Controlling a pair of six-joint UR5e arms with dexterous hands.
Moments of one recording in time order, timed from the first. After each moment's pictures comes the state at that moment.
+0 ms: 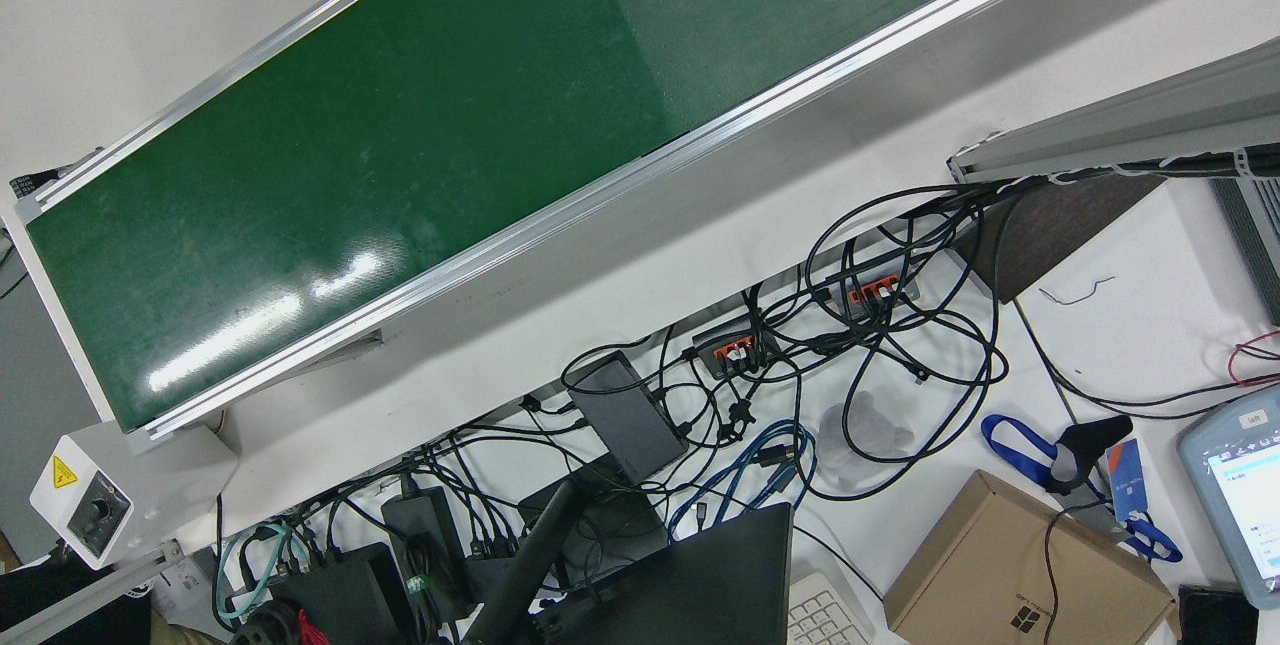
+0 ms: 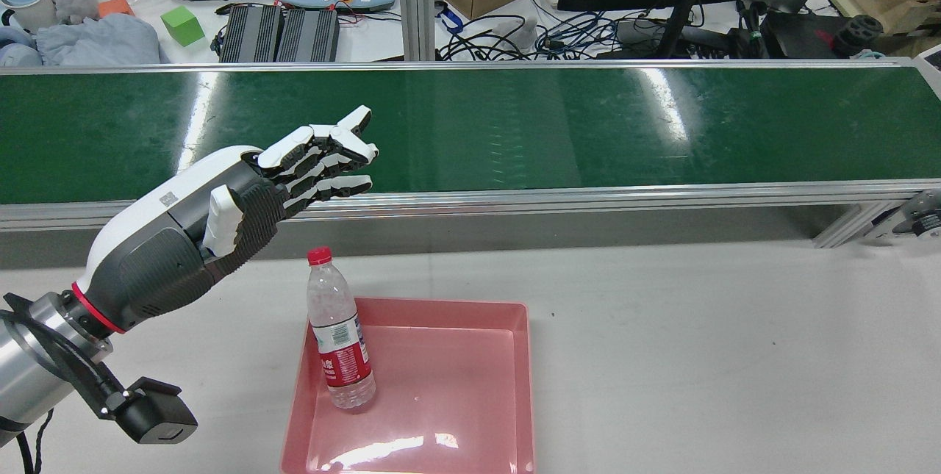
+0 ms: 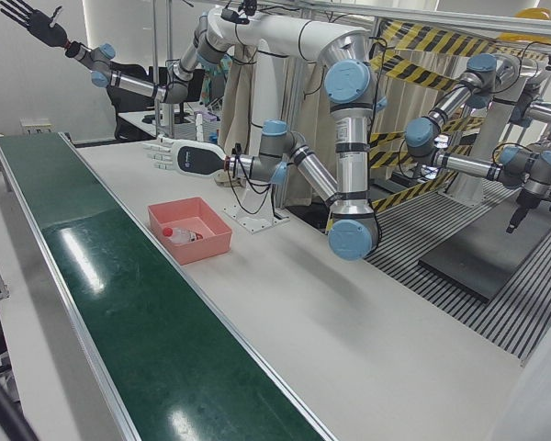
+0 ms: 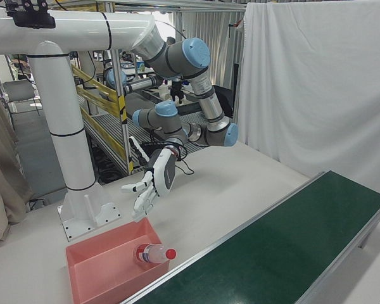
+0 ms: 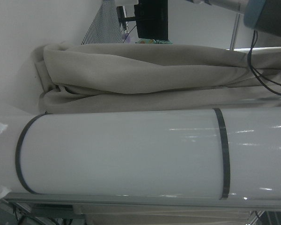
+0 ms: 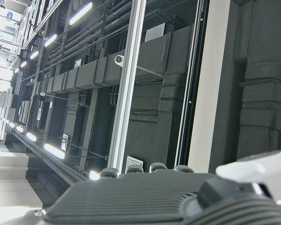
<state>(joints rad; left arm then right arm) -0.42 -1.96 -2.45 0.65 1.11 0.62 1.98 -1.51 1.50 -2.61 -1.55 -0.04</state>
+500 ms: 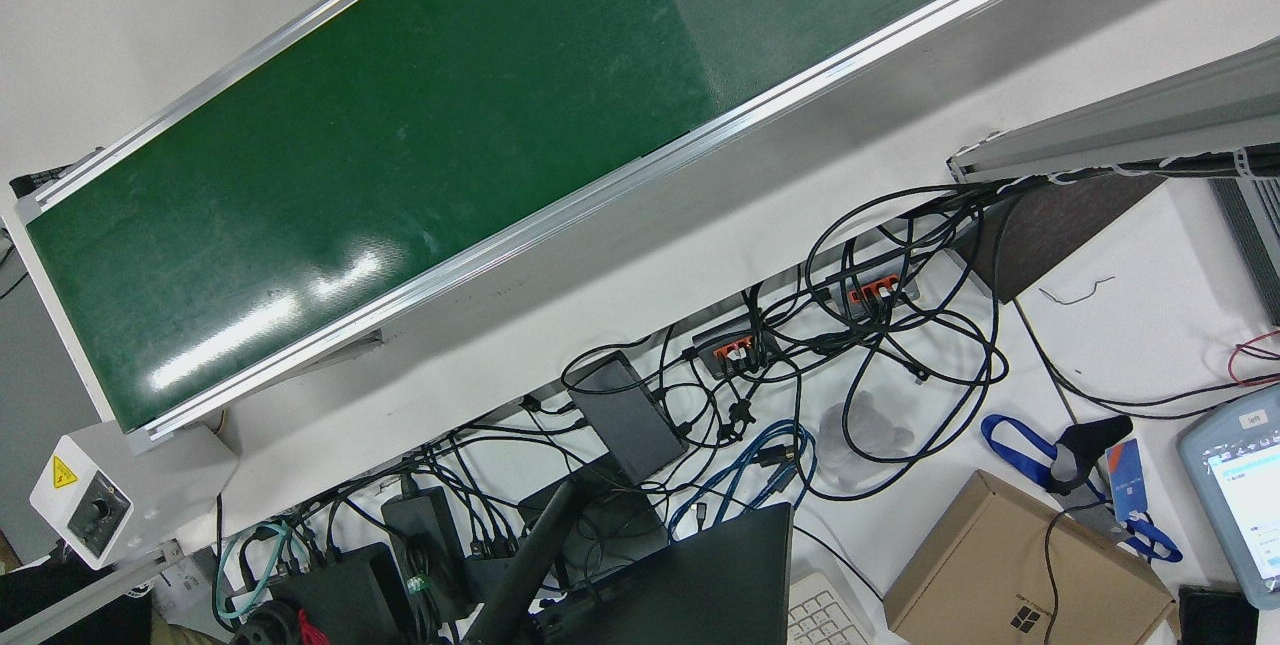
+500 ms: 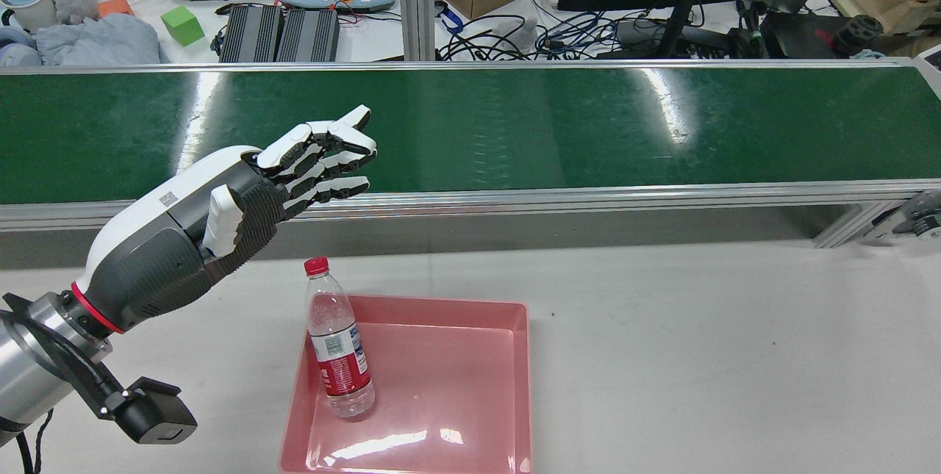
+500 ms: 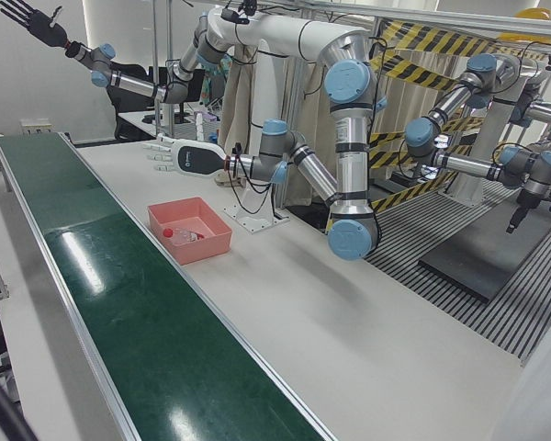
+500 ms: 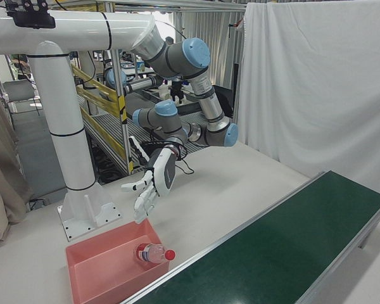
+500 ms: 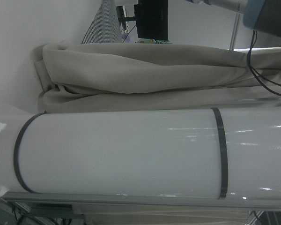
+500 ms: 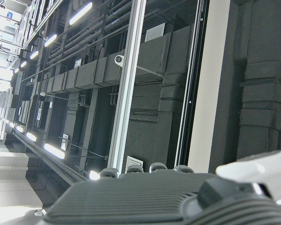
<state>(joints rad) -0.42 -1.96 -2.45 0.66 1.11 0.62 1.98 -1.51 1.50 -2.61 -1.55 -0.04</state>
